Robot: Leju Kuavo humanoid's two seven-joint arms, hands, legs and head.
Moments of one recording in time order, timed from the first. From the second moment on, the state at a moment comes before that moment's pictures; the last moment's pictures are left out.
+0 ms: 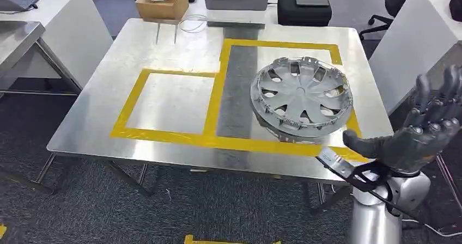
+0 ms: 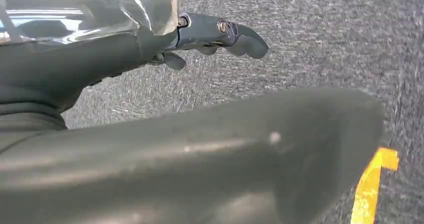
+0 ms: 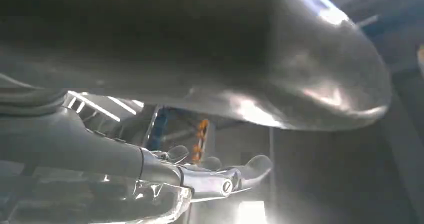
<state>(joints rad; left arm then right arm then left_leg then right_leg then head) 0.07 -0.10 0.30 -0.39 -0.14 0.24 -0.11 -0.17 0.16 -0.16 -1.71 0.98 -0.66 -0.69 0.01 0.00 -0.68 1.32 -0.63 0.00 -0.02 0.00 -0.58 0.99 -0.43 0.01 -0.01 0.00</state>
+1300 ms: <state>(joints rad) 0.01 -0.08 0.12 -0.37 -0.09 0.25 -0.13 0.18 0.06 0.02 -1.39 -0.48 -0.48 -0.05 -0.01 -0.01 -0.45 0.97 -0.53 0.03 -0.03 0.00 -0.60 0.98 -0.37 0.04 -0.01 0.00</state>
